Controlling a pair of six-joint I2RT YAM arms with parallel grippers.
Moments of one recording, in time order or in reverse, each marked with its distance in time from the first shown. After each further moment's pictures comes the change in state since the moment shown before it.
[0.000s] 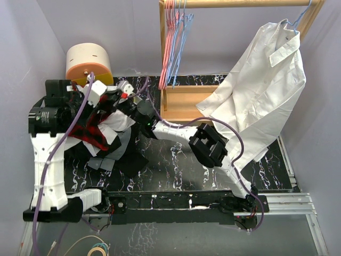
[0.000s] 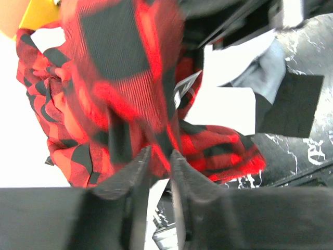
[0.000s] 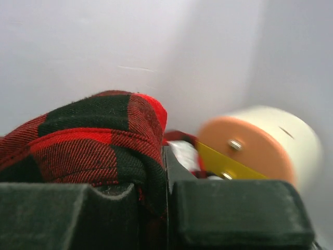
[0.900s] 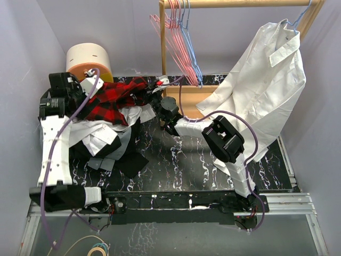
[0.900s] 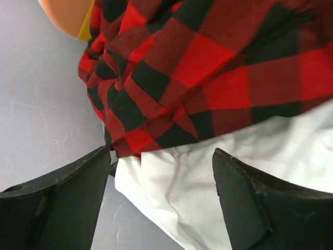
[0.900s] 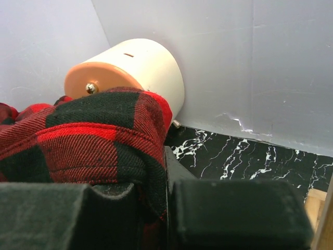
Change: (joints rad) left arm 0.082 0.083 -0.181 0.365 -0.153 0.188; right arm -0.197 -0.184 -0.465 0.054 0.437 0.203
